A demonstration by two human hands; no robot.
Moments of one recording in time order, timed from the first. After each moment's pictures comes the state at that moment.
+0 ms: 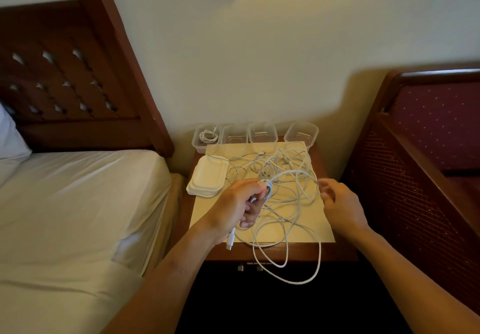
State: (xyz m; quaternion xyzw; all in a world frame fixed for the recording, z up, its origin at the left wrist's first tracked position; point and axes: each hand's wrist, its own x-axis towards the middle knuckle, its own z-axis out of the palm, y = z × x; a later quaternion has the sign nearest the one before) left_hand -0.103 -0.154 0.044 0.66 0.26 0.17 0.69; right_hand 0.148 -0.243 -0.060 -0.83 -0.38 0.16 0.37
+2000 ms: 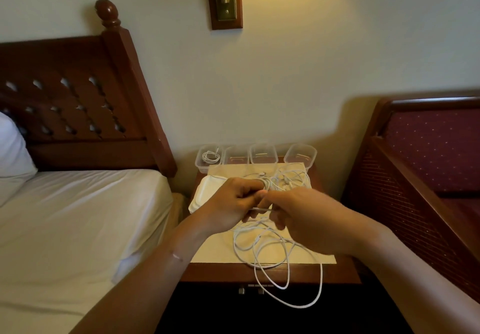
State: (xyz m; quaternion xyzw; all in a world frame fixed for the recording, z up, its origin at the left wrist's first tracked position) left_hand -0.105 -0.119 0.062 0.83 0.20 0.20 0.49; right_hand 0.045 -0.257 0.122 -0.67 -0.71 0.19 0.09
